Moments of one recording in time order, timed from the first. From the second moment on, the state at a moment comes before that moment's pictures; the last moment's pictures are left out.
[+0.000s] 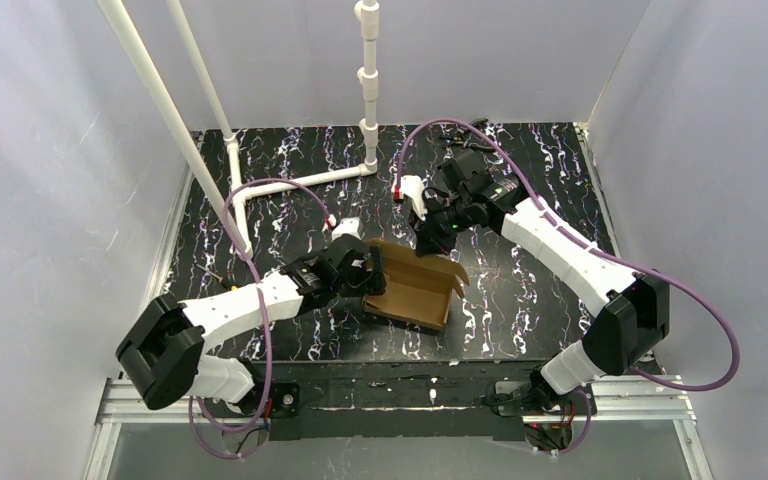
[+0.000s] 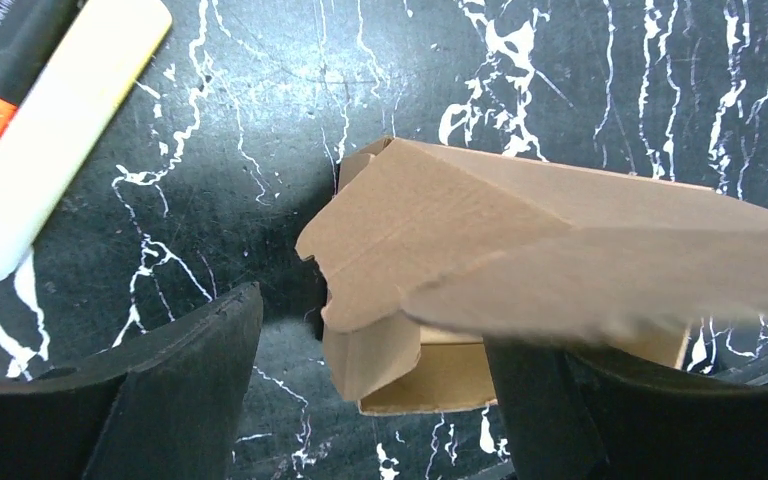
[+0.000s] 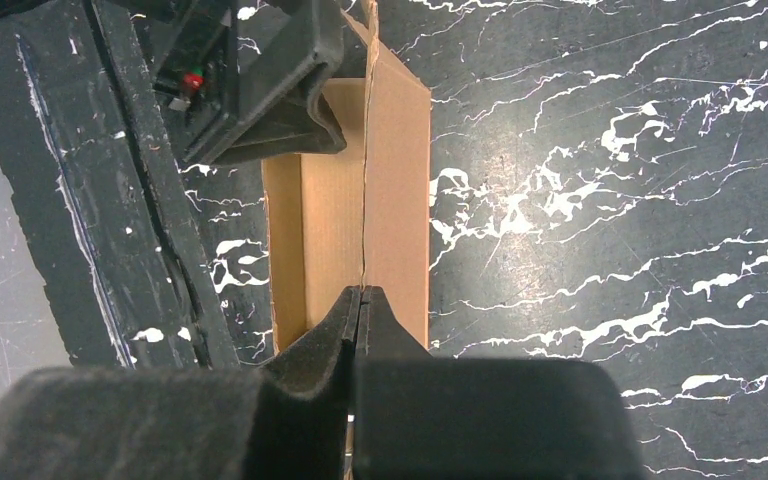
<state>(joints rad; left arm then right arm) -0.84 1.32 0.76 -0.29 -0.23 -0.72 0.65 1.51 1.42 -0.89 -0.55 -0.48</state>
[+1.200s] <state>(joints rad) -0.89 1.55 0.83 -0.22 -0.38 -0.54 0.64 1.51 1.38 -0.85 -0.60 -0.47</state>
